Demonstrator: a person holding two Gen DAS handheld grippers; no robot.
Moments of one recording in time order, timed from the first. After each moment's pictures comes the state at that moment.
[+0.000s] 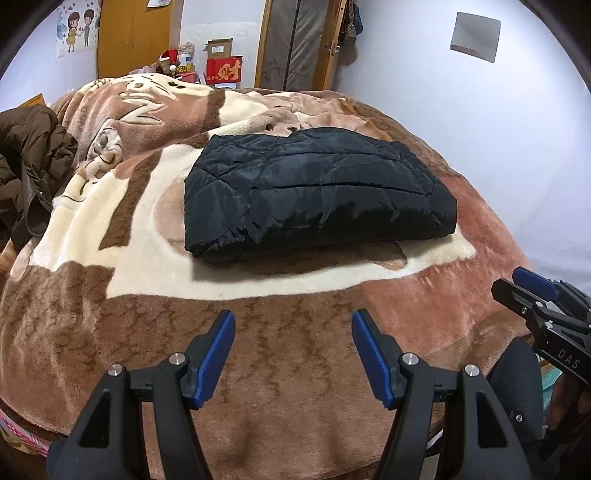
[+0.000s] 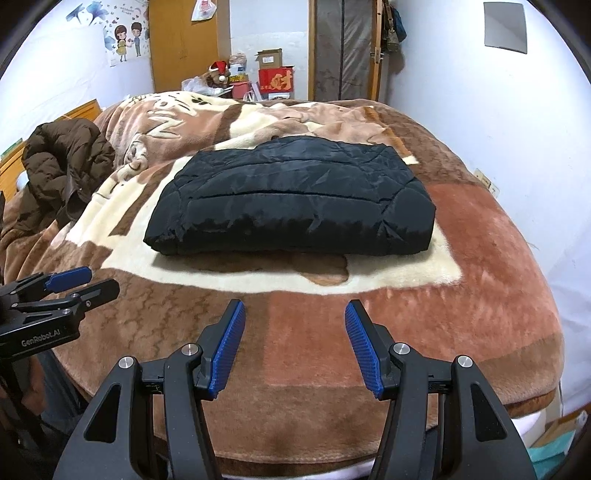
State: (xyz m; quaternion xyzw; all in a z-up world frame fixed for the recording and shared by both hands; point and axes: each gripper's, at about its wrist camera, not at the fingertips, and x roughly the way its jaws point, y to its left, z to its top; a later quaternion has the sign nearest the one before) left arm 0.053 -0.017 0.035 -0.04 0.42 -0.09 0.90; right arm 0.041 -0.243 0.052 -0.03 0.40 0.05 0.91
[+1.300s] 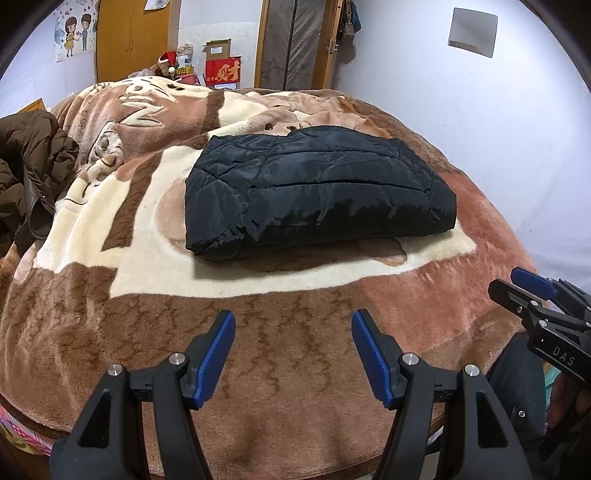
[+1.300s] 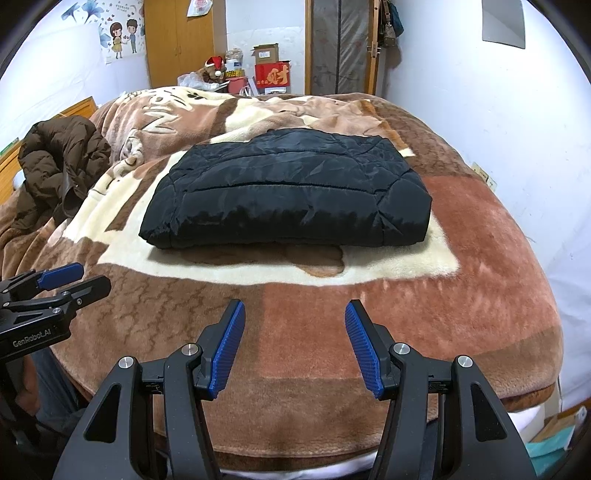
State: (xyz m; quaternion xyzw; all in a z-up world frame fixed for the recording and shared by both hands) left arm 0.049 -0.018 0.037 -0.03 0.42 -0.09 0.90; right arm 0.038 -0.247 0.047 -0.03 0.41 0.04 0.91
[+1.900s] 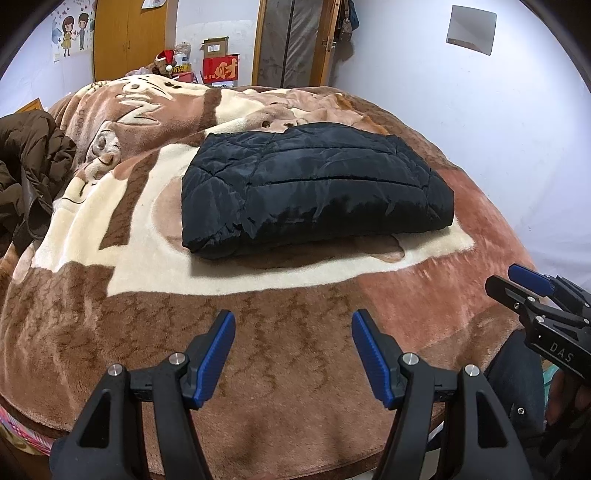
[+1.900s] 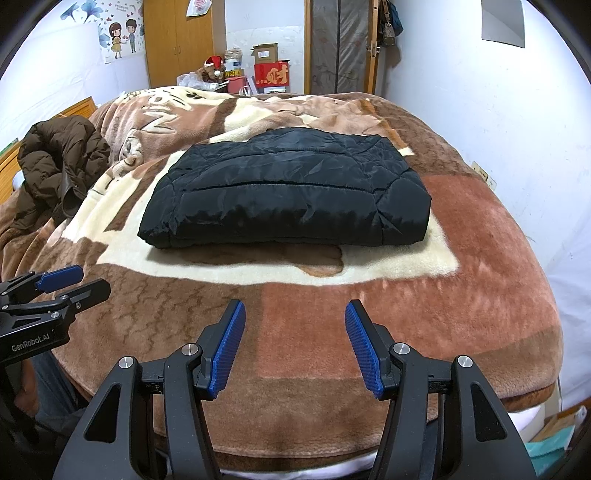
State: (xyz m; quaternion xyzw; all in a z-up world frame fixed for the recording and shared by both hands) left arm 0.049 -0.019 0.037 -0.03 0.42 -0.10 0.90; right arm 0.039 -0.248 0.046 -0.03 0.41 0.04 0.91
